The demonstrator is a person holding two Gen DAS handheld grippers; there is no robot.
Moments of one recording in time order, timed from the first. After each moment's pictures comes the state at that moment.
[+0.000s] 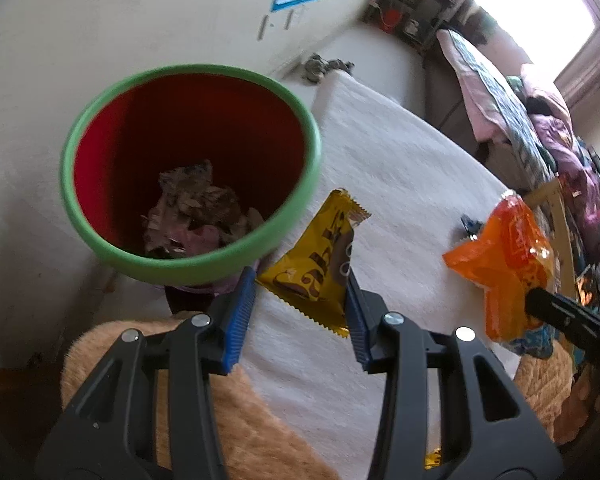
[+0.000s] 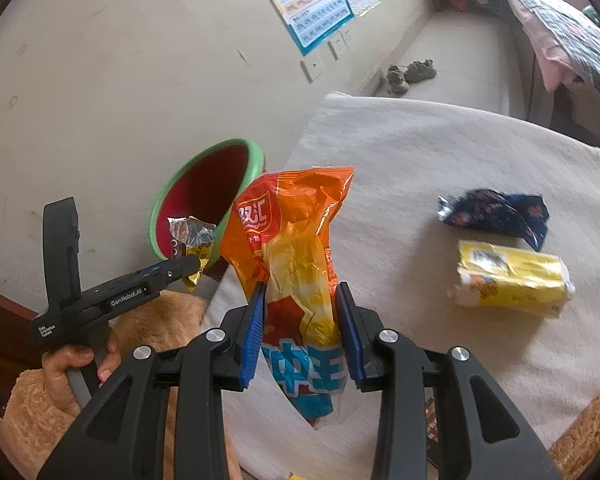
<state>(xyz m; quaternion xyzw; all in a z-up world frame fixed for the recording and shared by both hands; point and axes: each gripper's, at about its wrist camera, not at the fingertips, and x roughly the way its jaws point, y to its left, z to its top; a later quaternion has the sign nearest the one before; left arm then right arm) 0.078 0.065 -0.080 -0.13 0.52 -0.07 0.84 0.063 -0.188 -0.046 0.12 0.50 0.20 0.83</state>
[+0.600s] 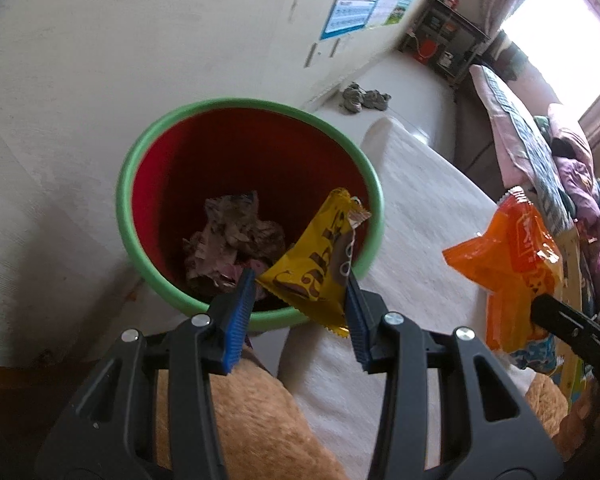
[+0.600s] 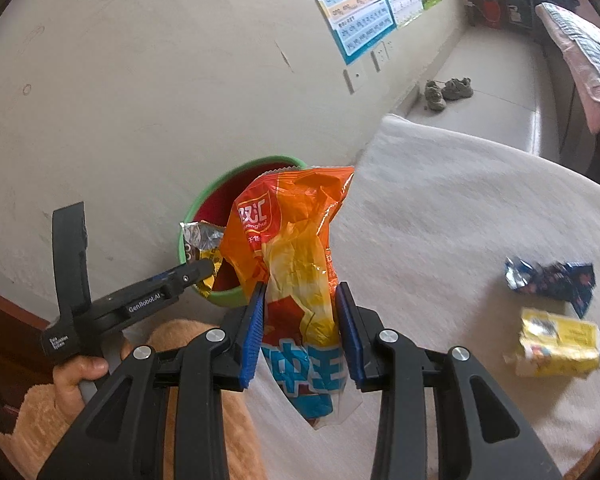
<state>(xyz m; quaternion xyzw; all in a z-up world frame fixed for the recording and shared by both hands) 0.102 0.114 -0.067 -0.15 0.50 -0.01 0.85 0.110 -0.131 -0.029 0.11 0.49 0.25 0.83</state>
